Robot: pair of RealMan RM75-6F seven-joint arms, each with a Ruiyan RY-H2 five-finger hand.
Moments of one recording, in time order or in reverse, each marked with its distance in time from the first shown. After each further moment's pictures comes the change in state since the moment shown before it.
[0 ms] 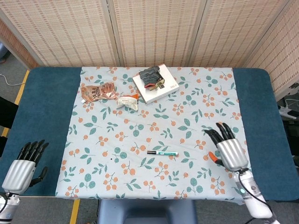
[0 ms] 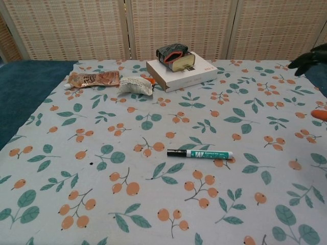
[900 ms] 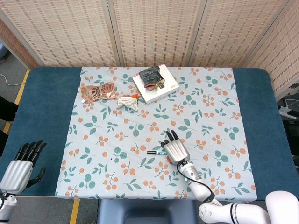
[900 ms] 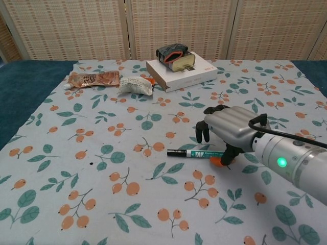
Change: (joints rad) left arm 0.002 0.023 0.004 -0.005 -0.013 -0.003 -0.037; right arm 0.327 -0.448 0.007 0.223 0.465 -0.213 -0.440
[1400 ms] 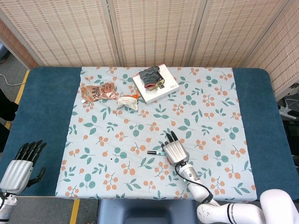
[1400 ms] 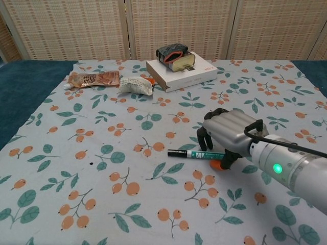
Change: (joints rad) left arm -0.004 0.003 0.001 -0.005 -0.007 -0.011 0.000; right arm 0.024 -0.025 -0.035 0.028 0.025 0.035 -0.030
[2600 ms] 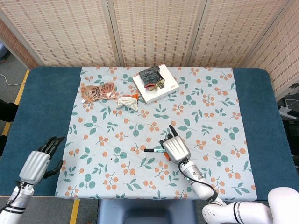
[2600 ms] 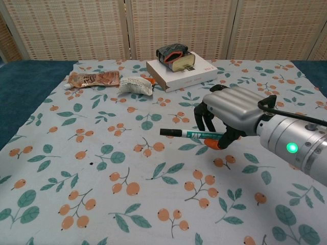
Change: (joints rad) left arm -0.115 -0.115 -0.049 0.041 0.047 -0.070 -0.108; right arm 0.015 0.092 0.008 -0.100 -0.128 0.053 0.149
